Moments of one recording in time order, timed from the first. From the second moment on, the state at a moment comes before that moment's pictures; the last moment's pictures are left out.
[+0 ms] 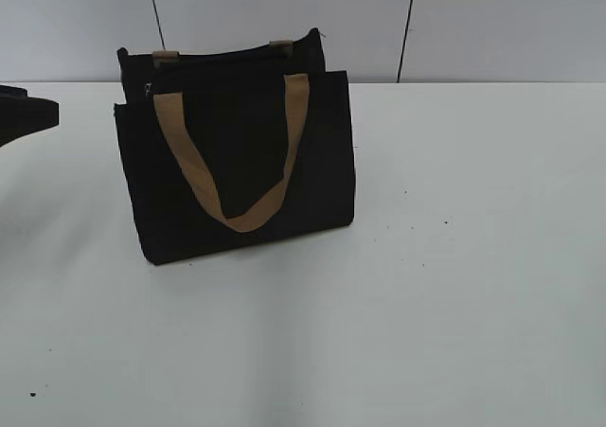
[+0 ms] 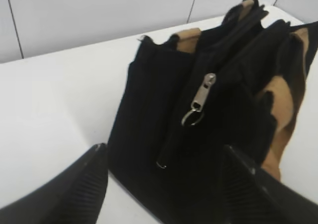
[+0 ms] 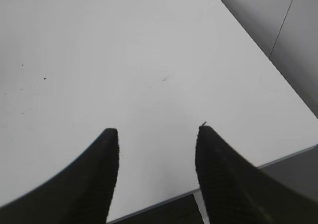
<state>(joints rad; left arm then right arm) 0.26 1.52 -0.74 -1.63 0.85 2.05 -0.14 -0.01 -0.48 -0.06 1.11 0.17</state>
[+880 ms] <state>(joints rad) 0.14 1.93 -0.90 -1.73 0.91 2.56 -0.14 -0.01 -0.48 -0.06 1.11 0.17</state>
